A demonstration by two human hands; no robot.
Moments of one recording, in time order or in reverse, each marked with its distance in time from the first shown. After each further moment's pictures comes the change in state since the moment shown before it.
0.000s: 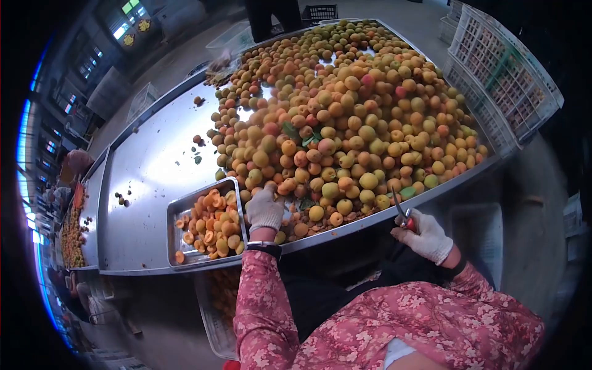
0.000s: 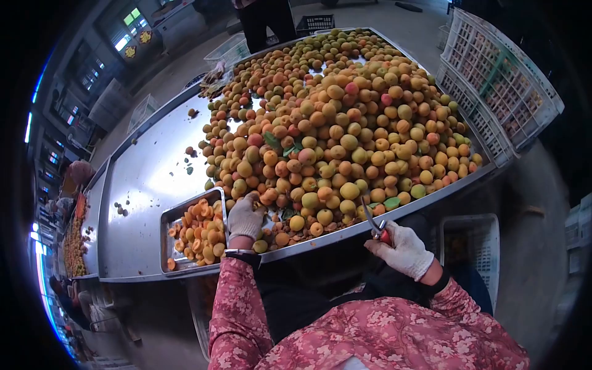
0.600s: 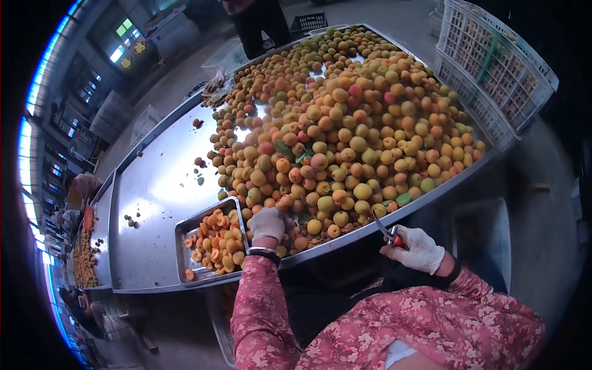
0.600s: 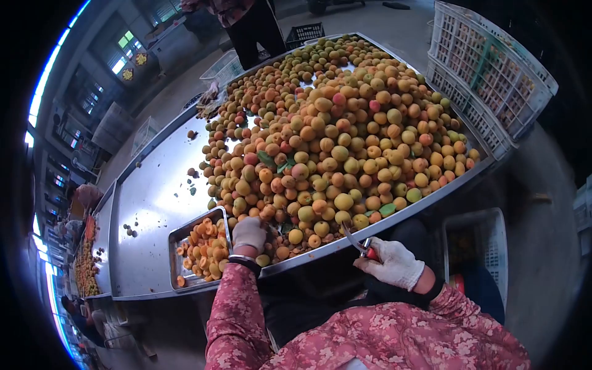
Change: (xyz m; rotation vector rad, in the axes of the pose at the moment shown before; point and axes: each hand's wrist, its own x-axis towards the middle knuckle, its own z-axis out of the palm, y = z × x) left_hand 0.012 0.008 0.009 0.387 -0.312 0.030; right_hand -0.004 0.010 0.004 -0.011 -0.101 -0.098
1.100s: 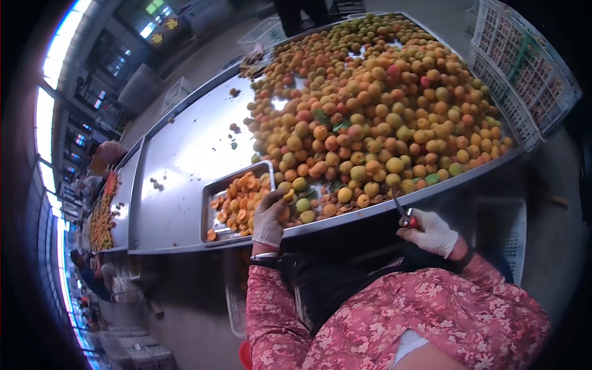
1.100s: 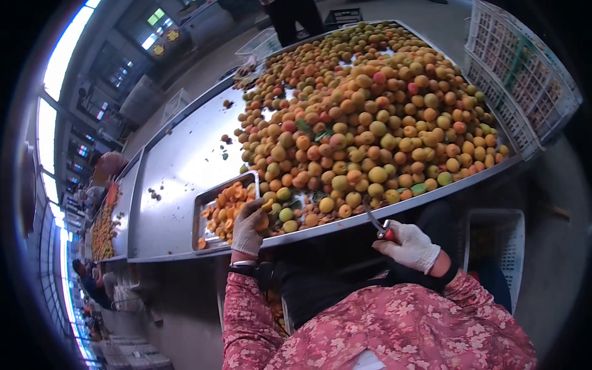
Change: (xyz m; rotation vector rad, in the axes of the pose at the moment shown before) left_hand -0.099 -0.063 -0.018 -1.881 0.088 -0.232; right_hand -0.001 0.008 0.029 0.009 -0.080 -0.051
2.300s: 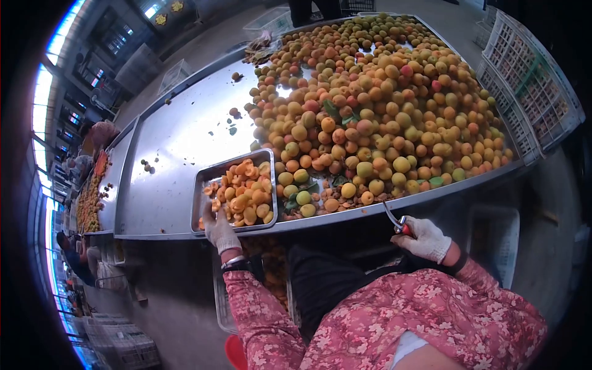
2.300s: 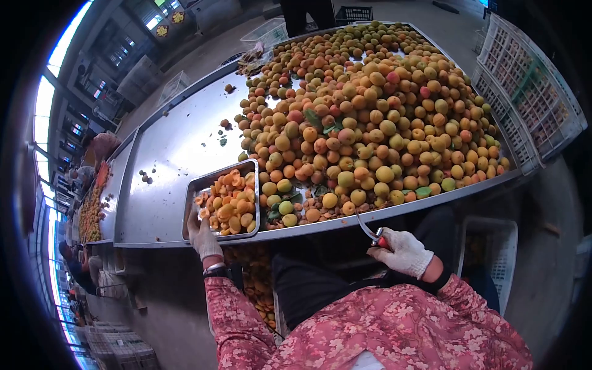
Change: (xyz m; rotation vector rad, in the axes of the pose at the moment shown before) left_hand -0.013 0.015 -0.116 0.595 0.684 0.507; right_hand 0.007 -0.020 0.017 -0.160 -0.160 0.065
